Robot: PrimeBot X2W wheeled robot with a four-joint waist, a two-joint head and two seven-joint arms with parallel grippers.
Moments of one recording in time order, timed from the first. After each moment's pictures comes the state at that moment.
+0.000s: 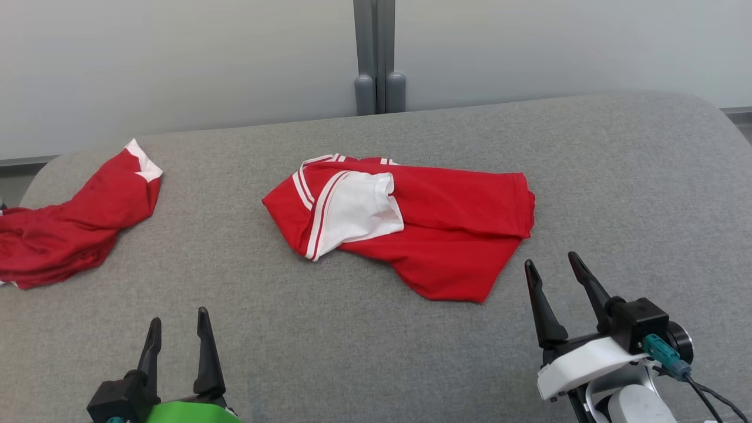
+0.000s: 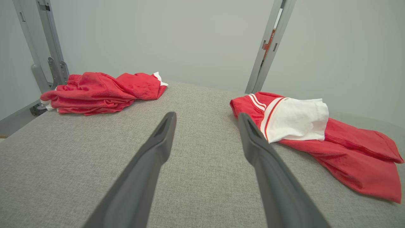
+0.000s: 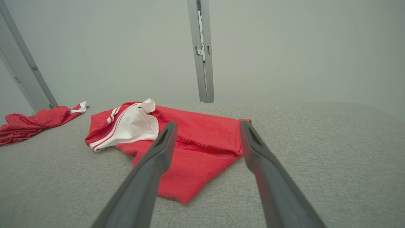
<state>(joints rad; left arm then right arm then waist) 0.09 0.07 -0.08 0.14 -0.34 0.05 -0.26 -0.06 -0.05 0.10 0.22 0.12 0.13 -0.26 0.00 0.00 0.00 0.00</state>
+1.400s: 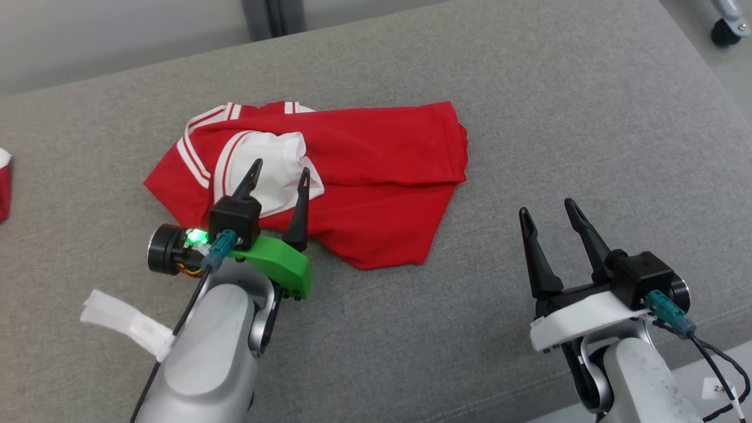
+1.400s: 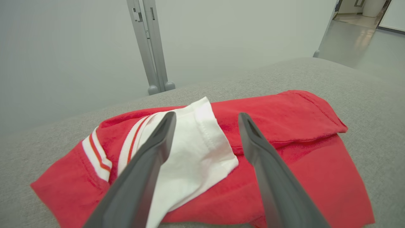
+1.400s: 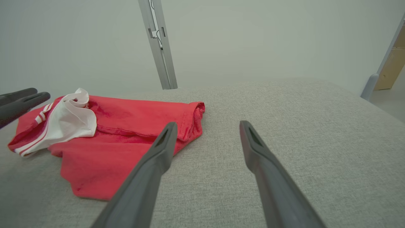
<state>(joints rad) -0.50 0.05 -0.34 0.54 -0.18 0.00 -0.21 -0.18 -0.05 0.11 0.21 0.14 0.13 -0.26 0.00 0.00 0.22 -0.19</state>
